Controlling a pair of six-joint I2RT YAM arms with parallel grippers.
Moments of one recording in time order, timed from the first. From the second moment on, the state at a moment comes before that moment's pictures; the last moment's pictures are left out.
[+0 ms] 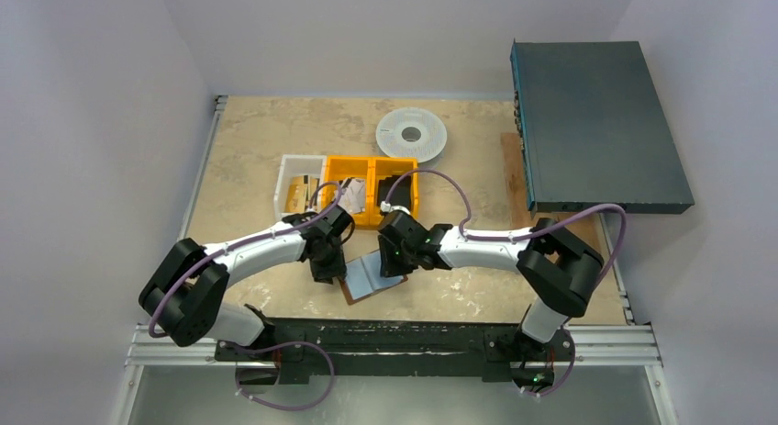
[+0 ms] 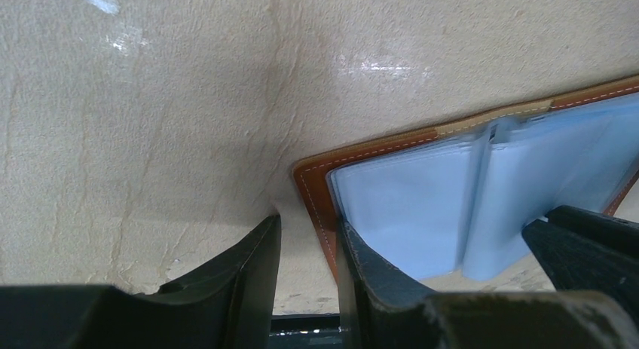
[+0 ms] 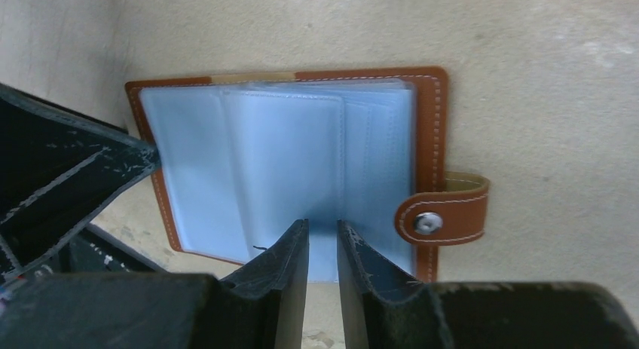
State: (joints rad) left arm -0.67 1.40 0.71 -0.66 -0.03 -0.88; right arm 1.00 1.66 0.90 -0.24 0.02 0.76
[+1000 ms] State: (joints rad) left arm -0.67 1.40 0.73 -0.66 -0.03 -0.84; right arm 1.03 1.61 0.99 -0.28 -0.02 0.74
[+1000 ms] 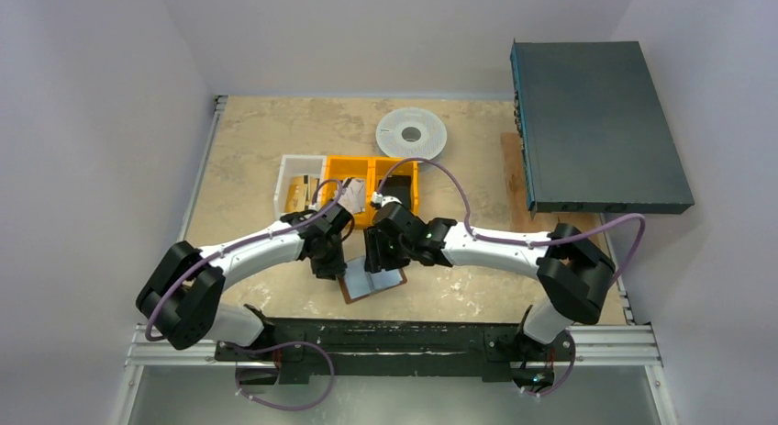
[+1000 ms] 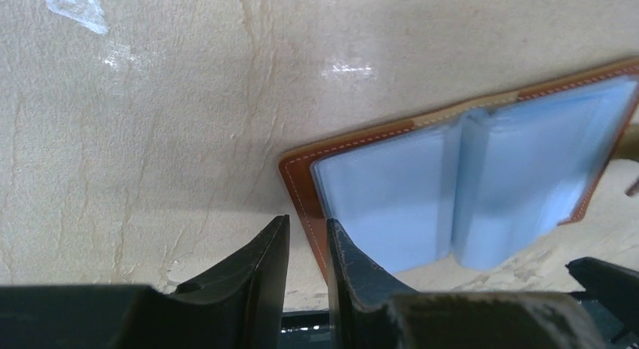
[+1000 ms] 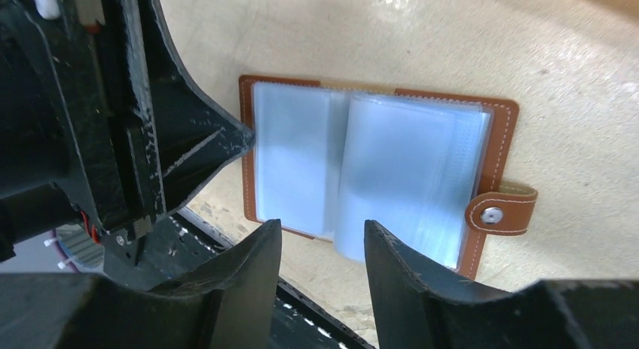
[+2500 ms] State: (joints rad) left arm -0.38 1.19 0.60 -0.64 0.16 -0.82; right arm 1.27 1.98 1.39 -0.60 0.26 0.68
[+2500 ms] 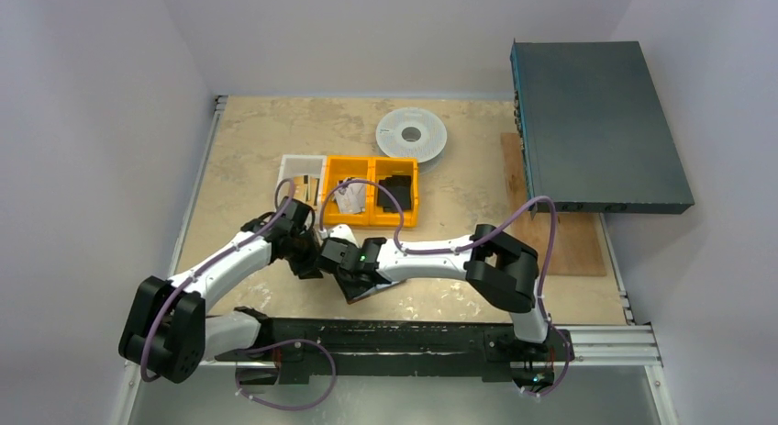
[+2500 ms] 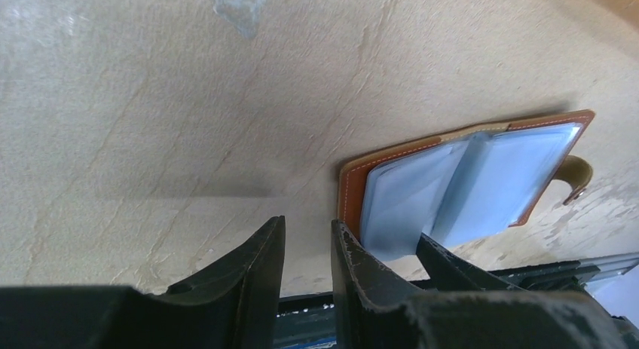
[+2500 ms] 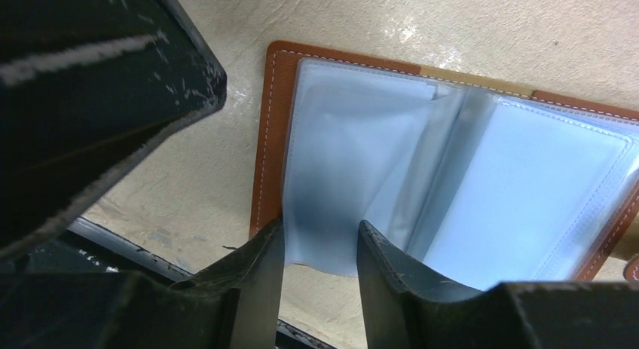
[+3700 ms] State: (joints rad) left arm -0.40 1.25 0.48 -0.41 0.37 -0.88; right arm 1.10 1.79 1.17 -0.38 -0.07 0.74
